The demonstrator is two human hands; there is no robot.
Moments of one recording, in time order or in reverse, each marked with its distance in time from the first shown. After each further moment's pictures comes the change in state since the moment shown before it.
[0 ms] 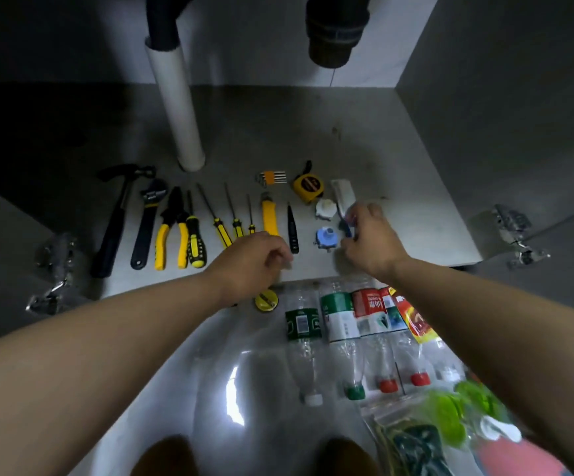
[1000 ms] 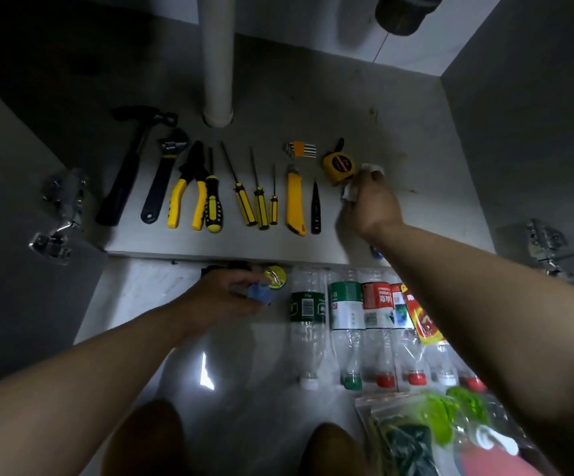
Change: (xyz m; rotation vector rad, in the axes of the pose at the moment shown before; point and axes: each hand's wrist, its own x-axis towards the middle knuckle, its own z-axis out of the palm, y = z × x) left_hand -0.075 -0.071 0.051 -0.774 -0.032 -0.424; right_hand 0.055 -0.034 0.031 -0.252 0.029 -0.010
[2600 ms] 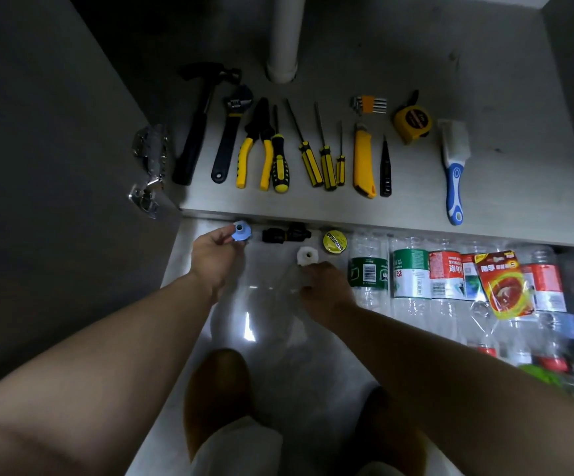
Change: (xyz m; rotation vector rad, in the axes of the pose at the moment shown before) left_hand 0.007 -0.077 -0.057 -0.478 0.647 -0.189; right_hand -0.165 -0.095 0.150 0.299 -0.492 0.093
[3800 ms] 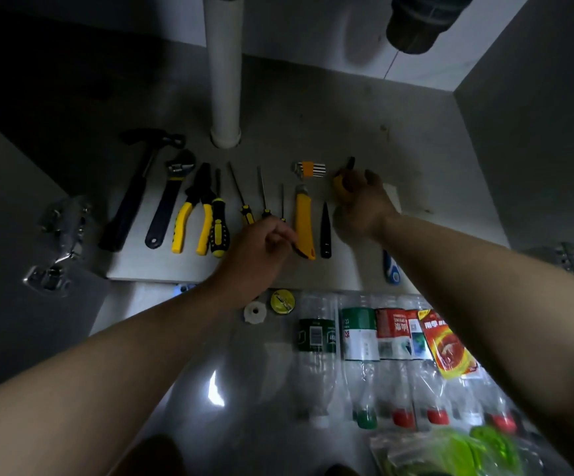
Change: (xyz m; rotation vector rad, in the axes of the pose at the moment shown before) left_hand -0.040 0.098 0.128 0.475 -0.422 0.662; right_hand 0.139 0.017 -0.244 -0.331 0.272 -0.170
